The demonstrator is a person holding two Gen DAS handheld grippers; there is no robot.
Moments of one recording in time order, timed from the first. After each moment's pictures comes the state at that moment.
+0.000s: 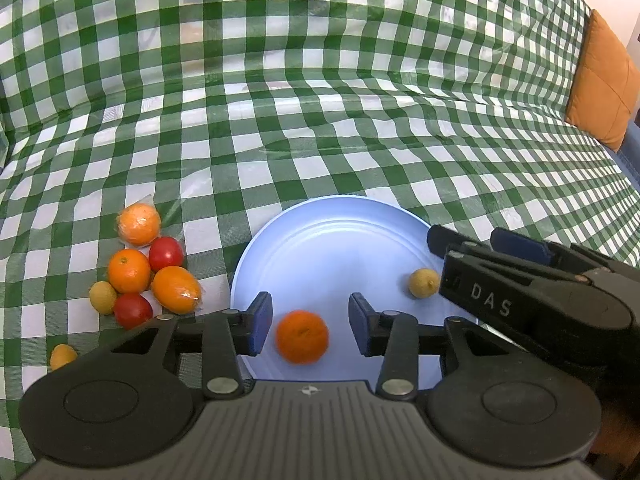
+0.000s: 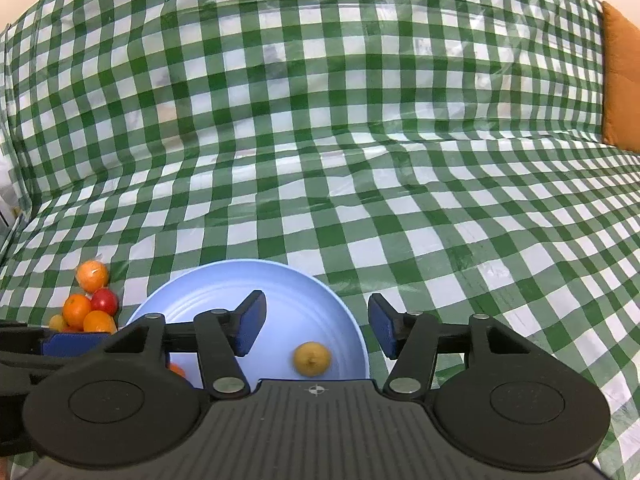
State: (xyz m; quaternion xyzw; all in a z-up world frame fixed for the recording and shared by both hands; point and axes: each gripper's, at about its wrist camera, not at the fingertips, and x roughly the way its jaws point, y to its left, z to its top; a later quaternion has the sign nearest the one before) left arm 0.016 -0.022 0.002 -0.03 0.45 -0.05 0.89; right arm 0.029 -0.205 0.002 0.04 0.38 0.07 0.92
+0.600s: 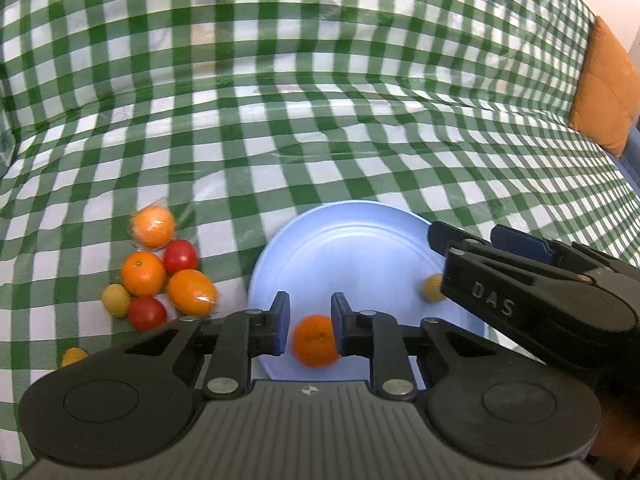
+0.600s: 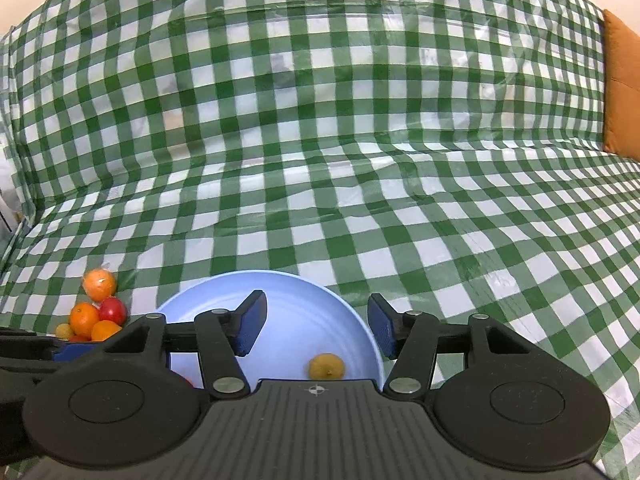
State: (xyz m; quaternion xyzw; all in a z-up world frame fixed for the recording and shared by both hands) left arm 0.017 -0.010 0.005 -0.04 0.45 -0.03 0.89; right arm 0.028 -0.193 0.008 0.04 0.37 0.08 0.92
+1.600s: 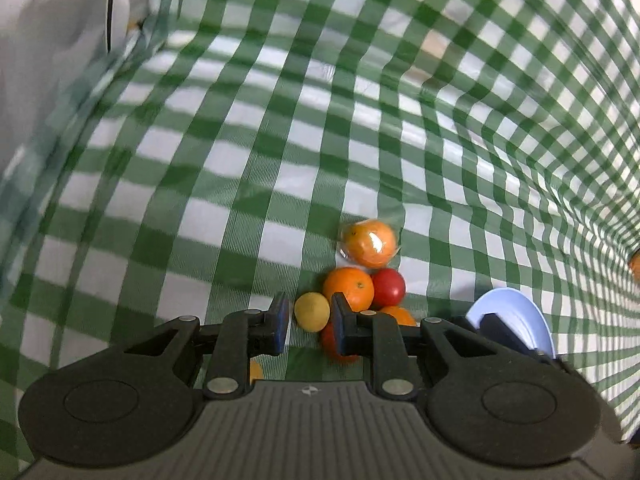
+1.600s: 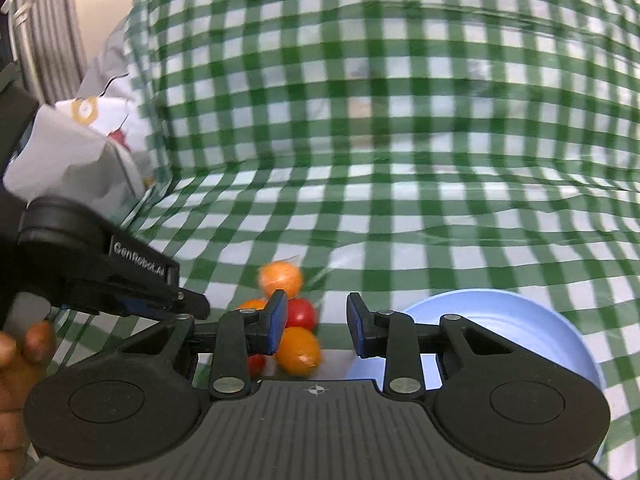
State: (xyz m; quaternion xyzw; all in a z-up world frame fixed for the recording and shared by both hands) left arm 0.031 0.160 -0.009 -0.23 0.49 0.09 0.84; right arm 0.032 -0.069 0.001 0.03 0.35 0.26 0.90
